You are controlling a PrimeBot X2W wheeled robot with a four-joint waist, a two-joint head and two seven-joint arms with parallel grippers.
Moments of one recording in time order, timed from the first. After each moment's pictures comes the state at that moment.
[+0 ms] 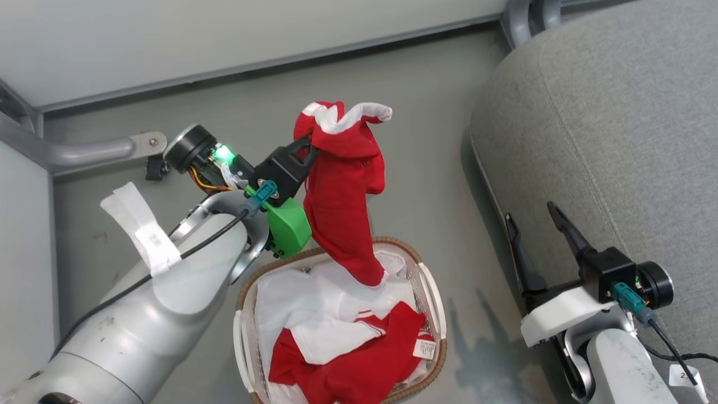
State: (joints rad) left arm -0.87 0.25 -0.94 0.68 -0.32 -0.11 -0.26; right arm -0.21 -0.05 0.06 0.24 0.04 0.13 -0.26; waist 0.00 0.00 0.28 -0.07
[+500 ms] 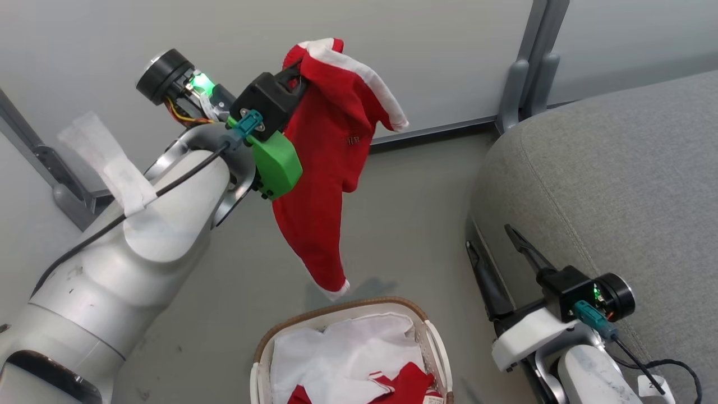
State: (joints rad) left arm -1.04 0.29 -0.95 0.64 -0.37 -0.13 -0.20; right arm -0.18 -0.05 0.18 0.25 0.04 0.13 -0.26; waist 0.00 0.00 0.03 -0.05
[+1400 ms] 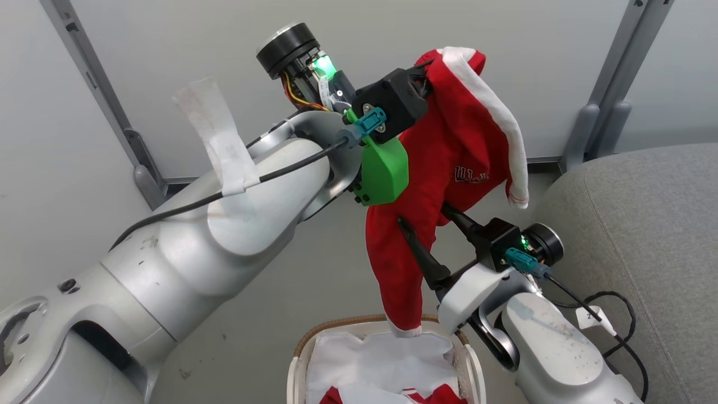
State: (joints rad) left arm -1.18 0.17 -1.17 0.53 -0.50 -0.13 -0.12; right arm -0.46 -0.05 0.45 0.50 0.20 0.13 -0.26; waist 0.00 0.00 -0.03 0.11
